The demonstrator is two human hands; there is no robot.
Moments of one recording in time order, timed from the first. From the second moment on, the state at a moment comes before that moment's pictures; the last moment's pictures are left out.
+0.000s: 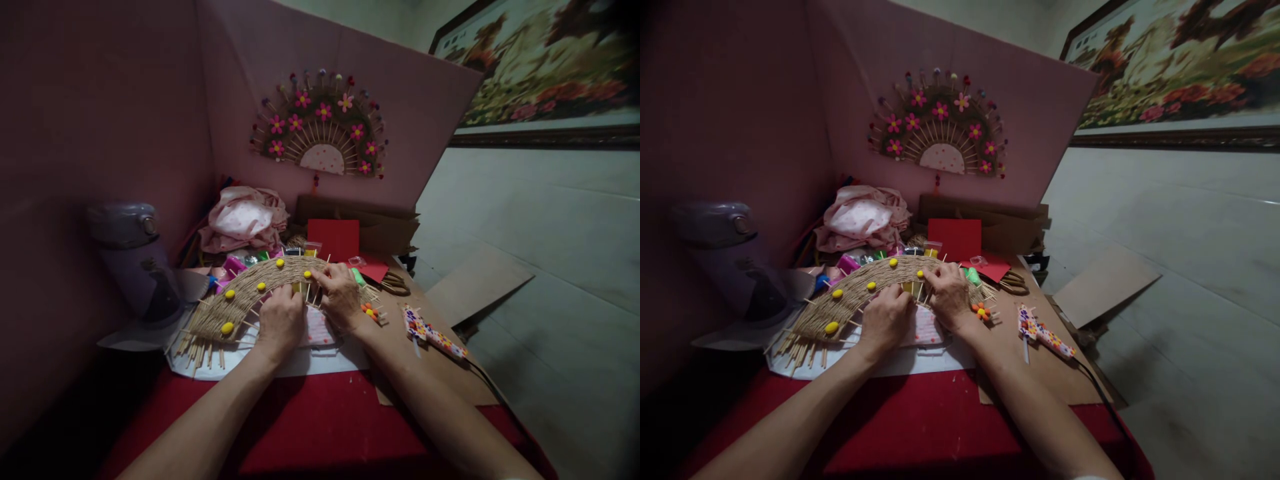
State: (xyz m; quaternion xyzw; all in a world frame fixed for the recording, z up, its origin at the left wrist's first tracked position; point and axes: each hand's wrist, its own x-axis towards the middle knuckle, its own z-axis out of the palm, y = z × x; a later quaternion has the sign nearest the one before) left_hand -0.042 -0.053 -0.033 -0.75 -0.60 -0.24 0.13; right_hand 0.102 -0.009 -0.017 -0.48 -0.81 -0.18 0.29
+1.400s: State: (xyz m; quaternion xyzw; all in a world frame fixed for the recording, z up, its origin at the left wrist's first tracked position) left_hand -0.042 -0.055 -0.029 -0.75 -0.61 -0.22 0.12; right_hand 0.099 0.013 -0.014 -0.50 -0.78 -0.09 0.36
